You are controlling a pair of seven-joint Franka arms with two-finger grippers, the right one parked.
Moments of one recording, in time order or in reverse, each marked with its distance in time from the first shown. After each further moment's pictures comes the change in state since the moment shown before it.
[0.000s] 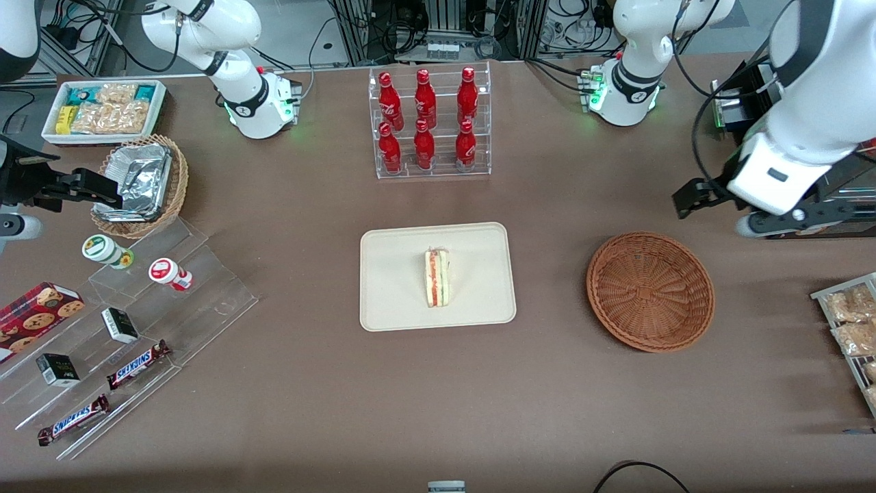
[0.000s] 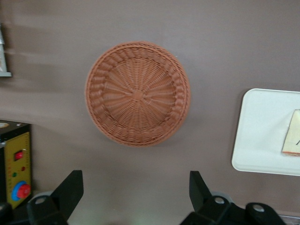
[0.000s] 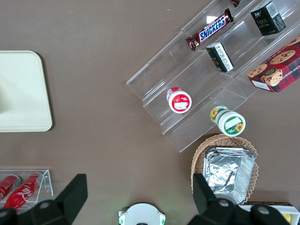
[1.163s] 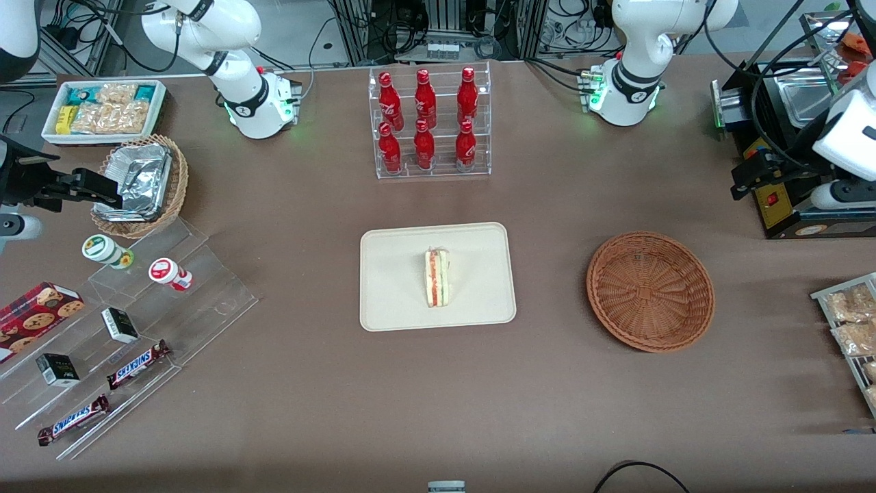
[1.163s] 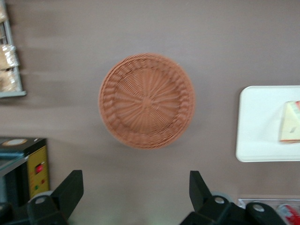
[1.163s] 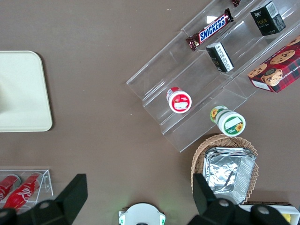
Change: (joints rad) arm -0.228 -0.007 0.325 0.099 -0.065 -0.044 0.194
